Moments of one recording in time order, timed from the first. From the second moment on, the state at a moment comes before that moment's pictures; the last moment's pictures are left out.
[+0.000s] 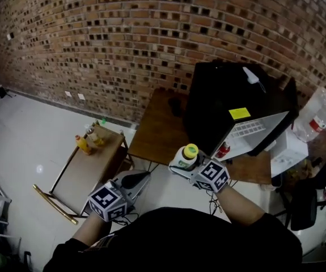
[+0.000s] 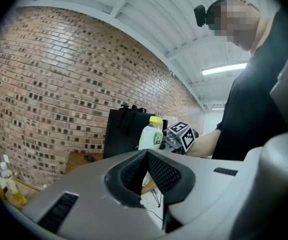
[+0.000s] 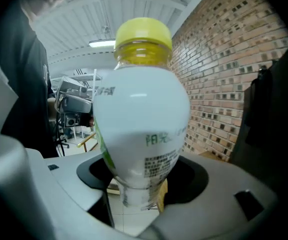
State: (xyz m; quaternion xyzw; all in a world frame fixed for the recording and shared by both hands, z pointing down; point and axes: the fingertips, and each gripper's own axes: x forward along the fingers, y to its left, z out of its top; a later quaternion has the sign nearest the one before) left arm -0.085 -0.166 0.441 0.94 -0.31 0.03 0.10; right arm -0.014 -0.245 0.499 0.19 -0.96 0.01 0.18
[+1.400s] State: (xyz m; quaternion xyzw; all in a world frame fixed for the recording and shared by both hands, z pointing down) left arm 0.015 -0.171 0.412 0.95 -0.29 0.06 0.07; right arm 0.379 -0.402 0.521 0.39 -0.67 -0.25 0.58
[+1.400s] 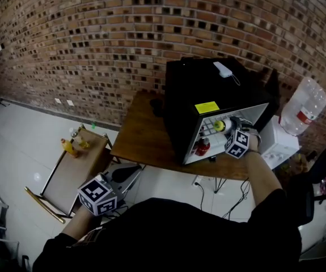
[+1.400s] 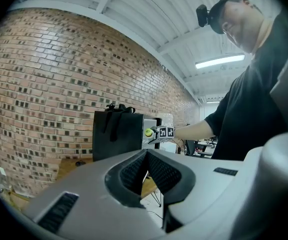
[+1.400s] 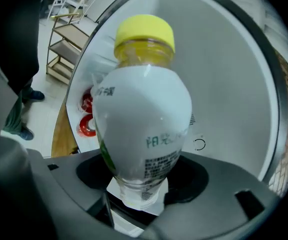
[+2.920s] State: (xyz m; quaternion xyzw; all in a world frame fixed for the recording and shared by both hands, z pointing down) left arm 0.030 -0.155 0.417 0.96 -0.26 0.06 0.08; right arm 0.434 -0.376 0.575 0.37 -0.59 -0.23 0.68
